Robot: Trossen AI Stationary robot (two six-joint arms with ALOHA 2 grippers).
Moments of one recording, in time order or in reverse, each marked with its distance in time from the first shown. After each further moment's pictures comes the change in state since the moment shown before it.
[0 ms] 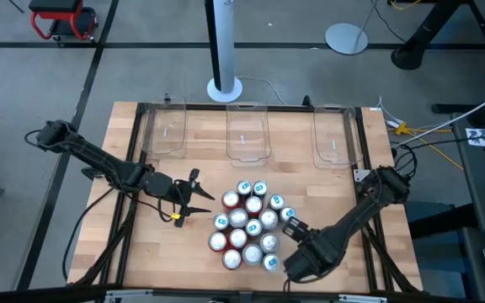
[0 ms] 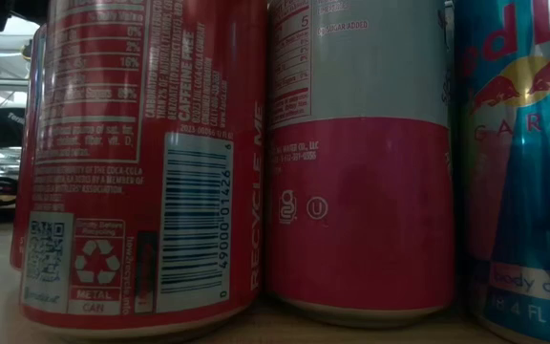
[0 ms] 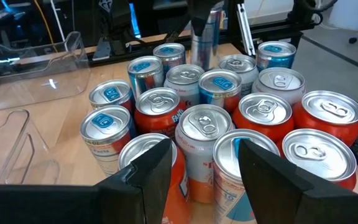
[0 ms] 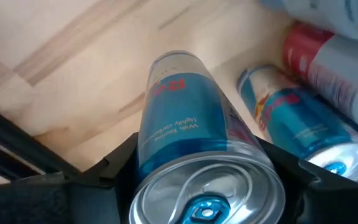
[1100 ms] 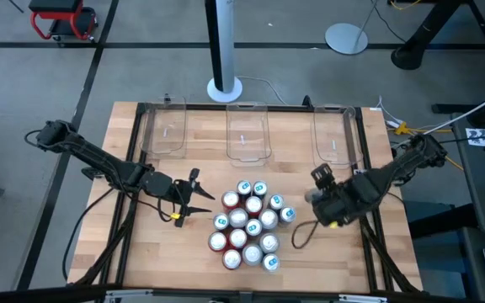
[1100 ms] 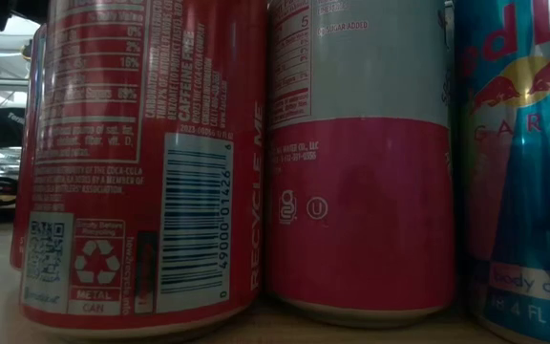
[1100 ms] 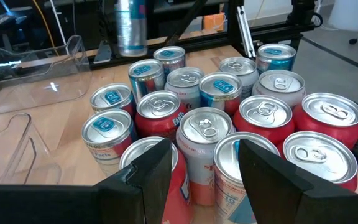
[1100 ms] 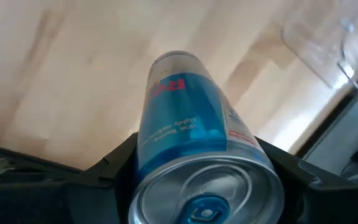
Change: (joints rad) left arm 0.001 0.000 0.000 0.009 0.000 0.008; right arm -0.183 -0.528 -0.385 0.003 0.220 0.231
